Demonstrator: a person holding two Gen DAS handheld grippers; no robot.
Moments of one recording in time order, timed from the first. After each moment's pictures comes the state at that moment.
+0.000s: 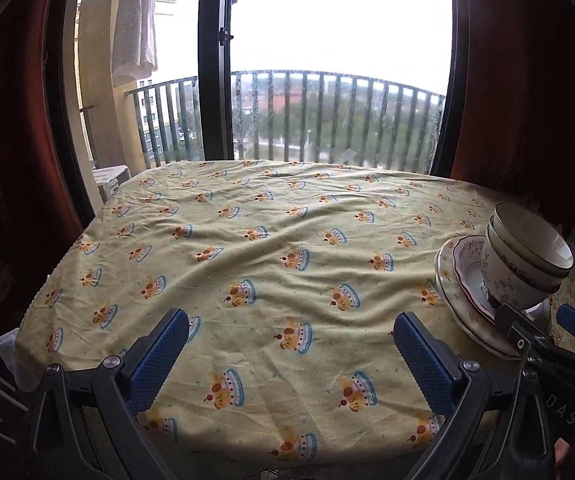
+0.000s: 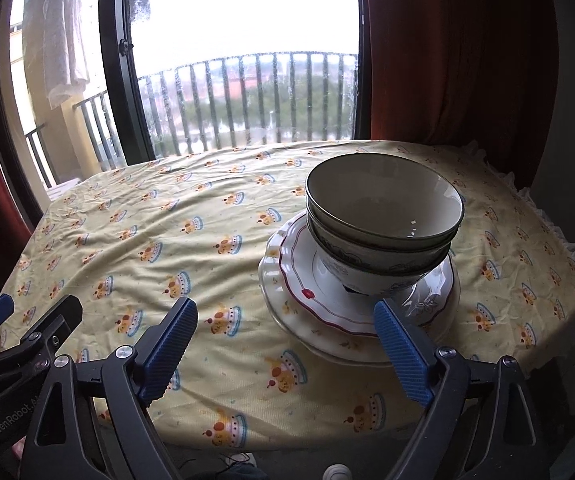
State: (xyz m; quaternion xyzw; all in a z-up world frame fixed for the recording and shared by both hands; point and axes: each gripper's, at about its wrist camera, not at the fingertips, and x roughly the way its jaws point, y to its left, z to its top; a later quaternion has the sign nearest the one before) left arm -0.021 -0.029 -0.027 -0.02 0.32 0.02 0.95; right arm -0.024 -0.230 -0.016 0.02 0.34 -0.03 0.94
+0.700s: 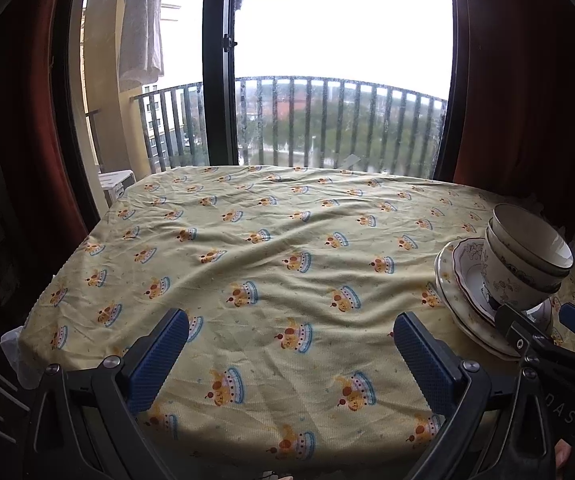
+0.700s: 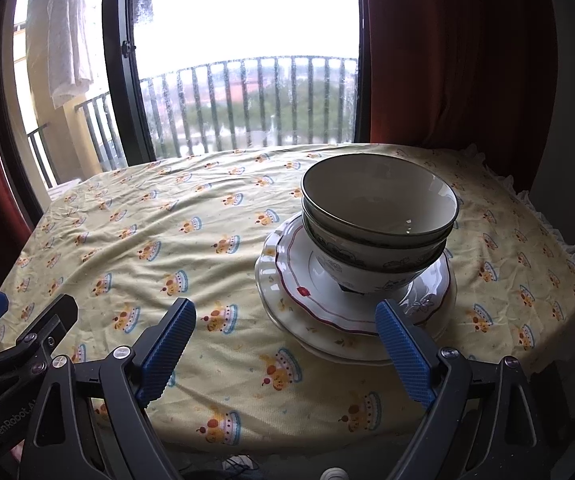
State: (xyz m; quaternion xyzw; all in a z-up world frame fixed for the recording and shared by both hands) left arm -0.025 -0.032 -0.027 -0.02 0.31 0.03 0.95; right arm -0.028 -0.229 -0.017 0.01 0.34 -0.03 0.94
